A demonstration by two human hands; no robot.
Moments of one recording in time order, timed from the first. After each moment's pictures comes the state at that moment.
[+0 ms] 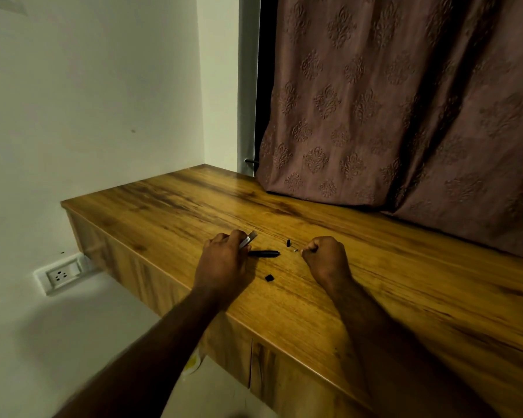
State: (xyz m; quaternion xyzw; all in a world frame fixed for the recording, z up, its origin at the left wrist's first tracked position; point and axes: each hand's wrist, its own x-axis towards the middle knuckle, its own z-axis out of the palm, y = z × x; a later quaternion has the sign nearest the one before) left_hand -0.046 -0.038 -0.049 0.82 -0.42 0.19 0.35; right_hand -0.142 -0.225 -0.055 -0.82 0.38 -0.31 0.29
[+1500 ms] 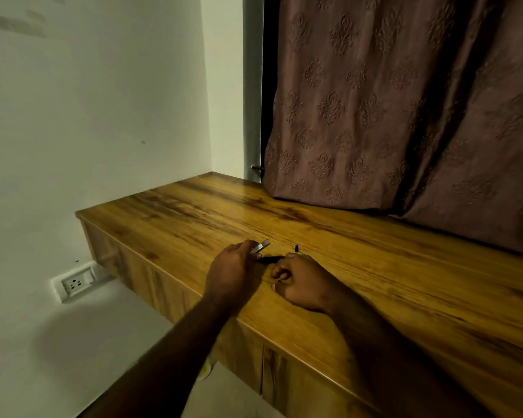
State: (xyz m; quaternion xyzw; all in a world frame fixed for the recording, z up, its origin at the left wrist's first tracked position) left_hand -0.040 -0.037 -0.054 0.79 -0.45 0.20 0.38; right_hand -0.158 -0.161 -0.031 -0.94 0.13 -0.13 0.27
